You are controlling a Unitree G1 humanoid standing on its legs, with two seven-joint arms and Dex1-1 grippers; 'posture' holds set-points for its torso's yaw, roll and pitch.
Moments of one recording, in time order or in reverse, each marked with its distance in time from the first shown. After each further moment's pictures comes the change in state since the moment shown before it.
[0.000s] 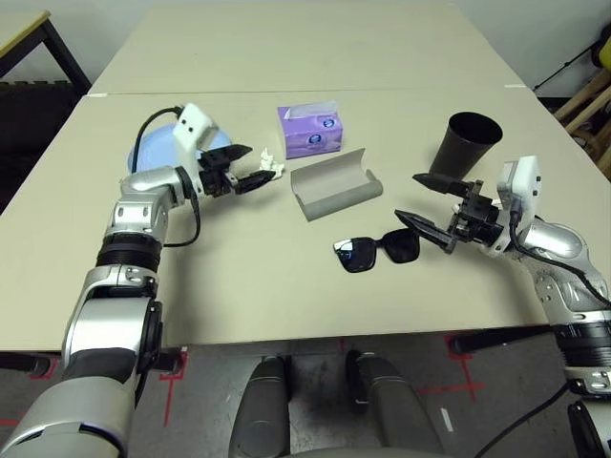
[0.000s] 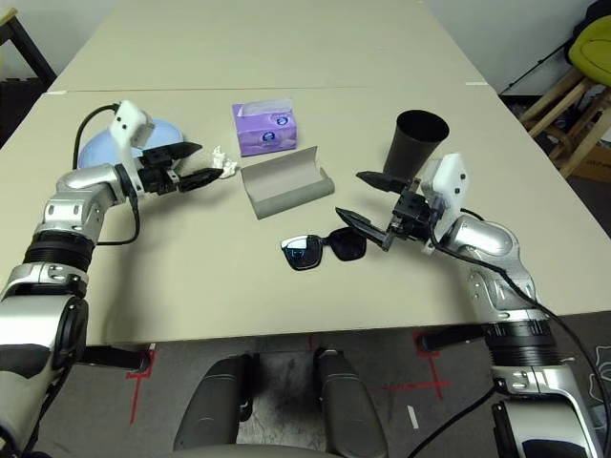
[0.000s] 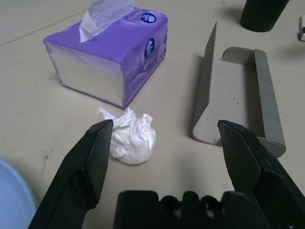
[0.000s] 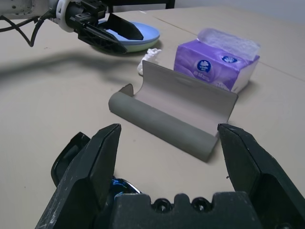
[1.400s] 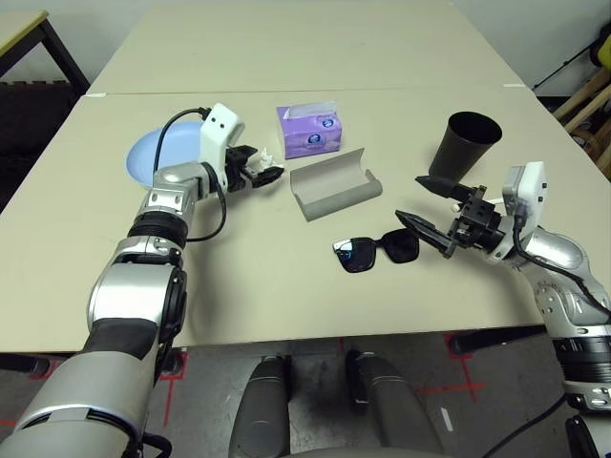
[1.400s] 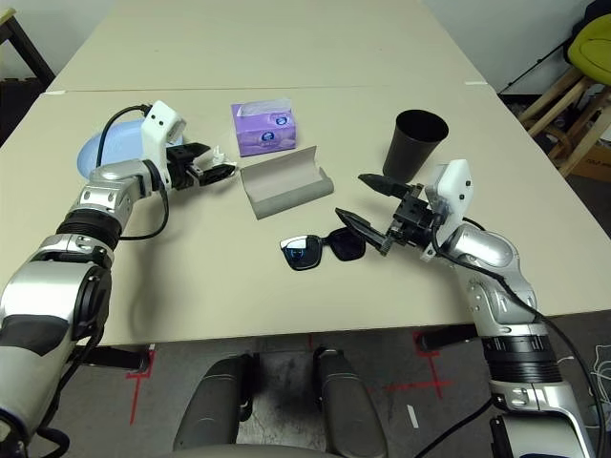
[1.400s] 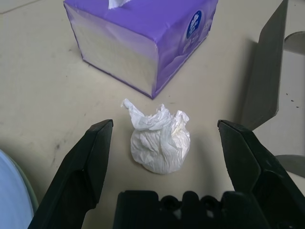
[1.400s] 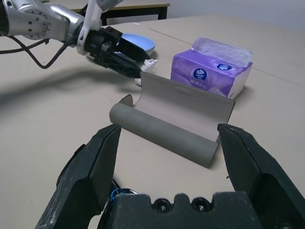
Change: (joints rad) left arm -0.164 -0.079 -0.015 0.305 0.127 -0.028 0.197; right arm 0.046 0.034 -0.019 -0.096 0.019 0.043 -0.041
